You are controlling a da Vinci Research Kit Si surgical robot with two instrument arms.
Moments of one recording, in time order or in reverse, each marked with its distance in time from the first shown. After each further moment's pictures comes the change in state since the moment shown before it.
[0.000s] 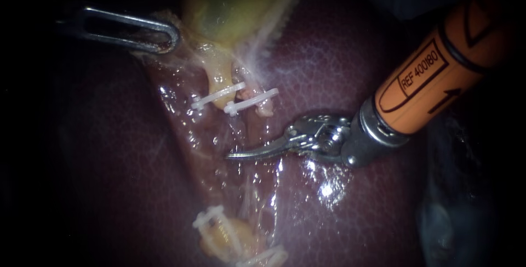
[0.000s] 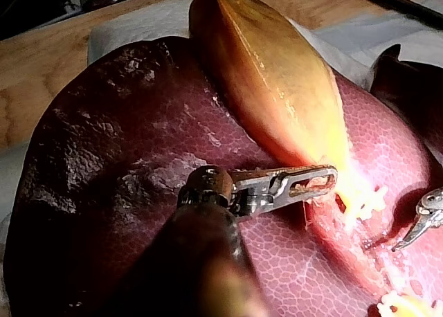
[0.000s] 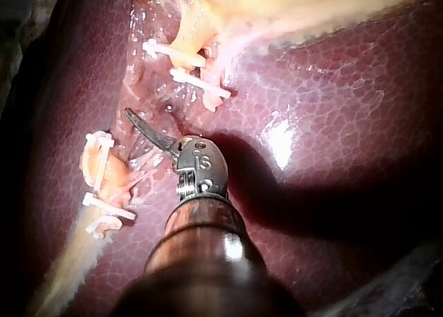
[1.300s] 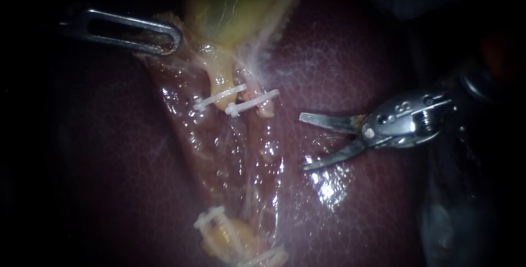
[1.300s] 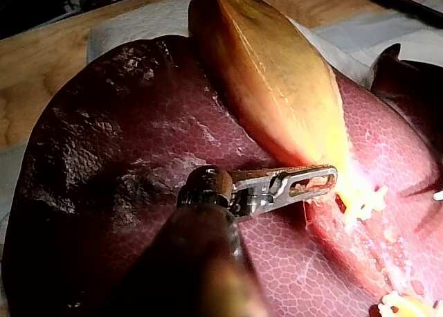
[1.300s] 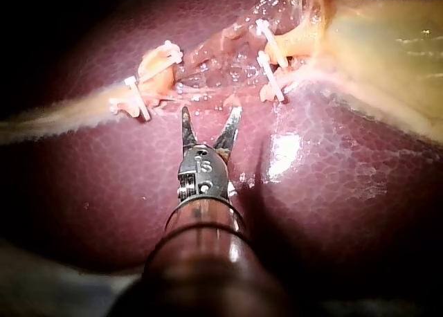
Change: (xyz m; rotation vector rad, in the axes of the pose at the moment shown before) right arm 0.003 -0.010 -0.009 -0.689 -0.392 -0.565; left arm 0.000 0.000 0.000 -0.002 0.000 0.003
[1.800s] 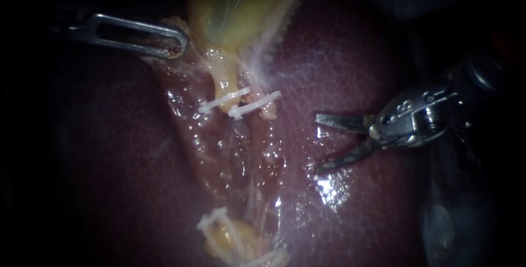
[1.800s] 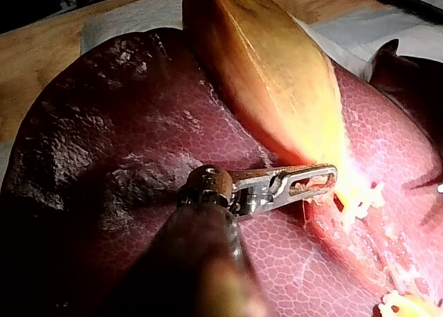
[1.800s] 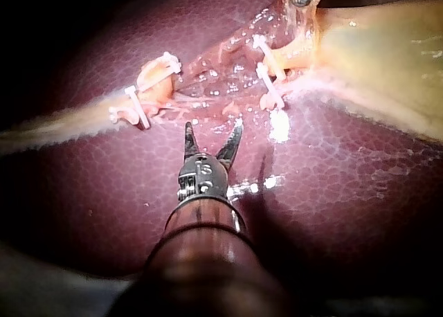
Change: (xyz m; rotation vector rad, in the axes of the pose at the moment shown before) right arm 0.000 0.000 -0.001 -0.010 -0.038 0.009; left arm 0.003 0.001 0.004 0.004 -0.001 0.019
